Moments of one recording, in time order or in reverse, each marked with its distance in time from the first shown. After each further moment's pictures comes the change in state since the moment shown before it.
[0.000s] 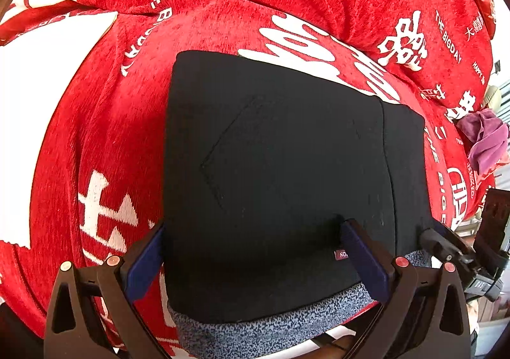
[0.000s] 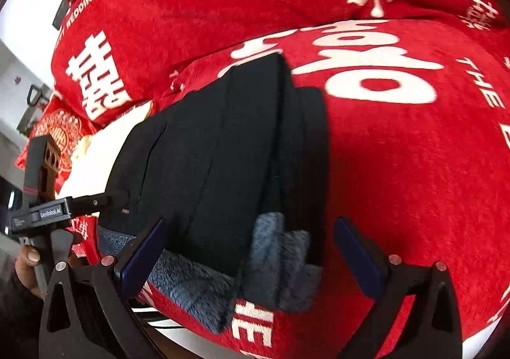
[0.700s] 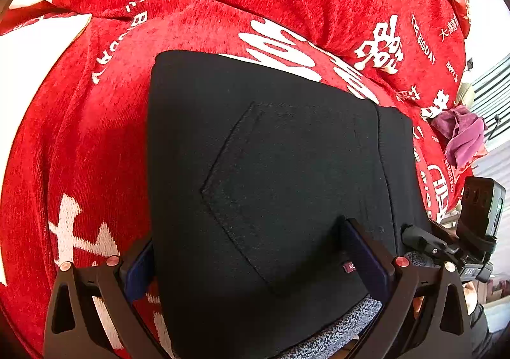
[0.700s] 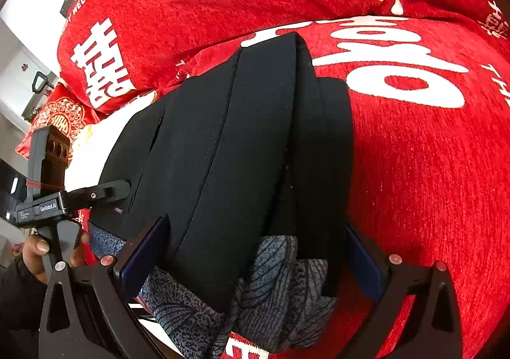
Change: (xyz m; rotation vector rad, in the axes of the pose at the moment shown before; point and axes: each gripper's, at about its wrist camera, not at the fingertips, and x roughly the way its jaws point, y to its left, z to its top) left arm 0.017 0.014 0.006 0.053 -0.055 -0.144; right arm 0.023 -0.001 0.001 -0.044 0.006 0.023
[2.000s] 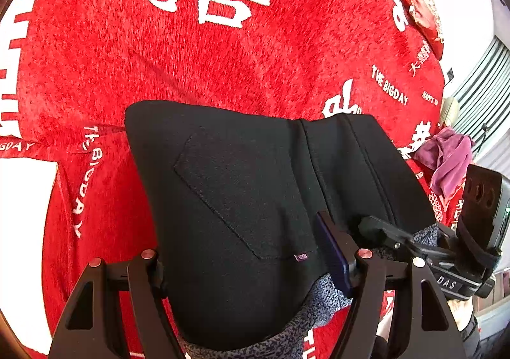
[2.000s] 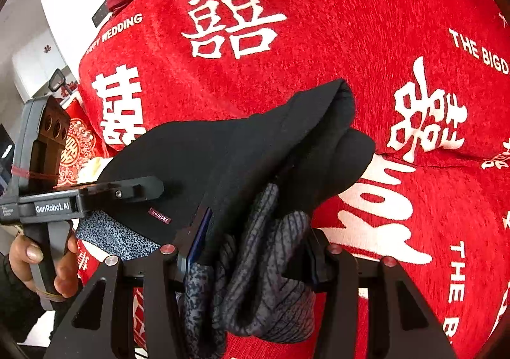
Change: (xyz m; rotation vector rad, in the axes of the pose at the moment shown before) left arm -0.059 -0.117 0.143 0.097 -0.179 0.003; right arm -0.073 0.047 0.156 -0.198 -0.183 -0.037
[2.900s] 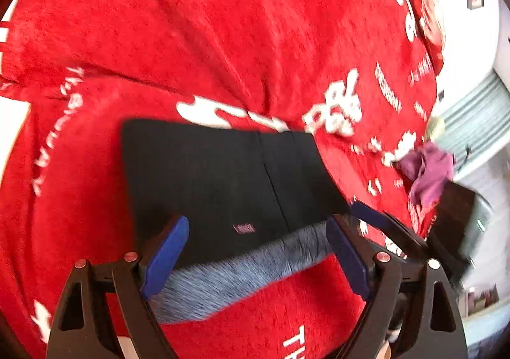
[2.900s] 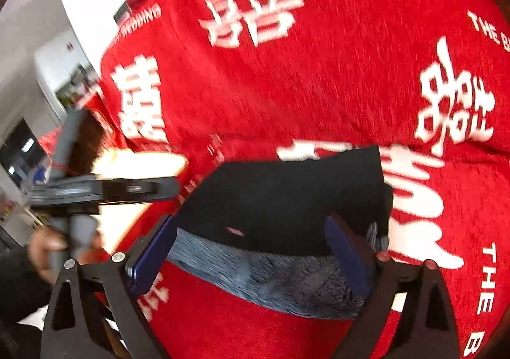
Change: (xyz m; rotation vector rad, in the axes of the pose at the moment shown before) left arm 0.042 0.031 -0.046 -0.121 0.053 -0.140; right arm 0.039 -0.018 -0.040 -0.033 0.013 0.092
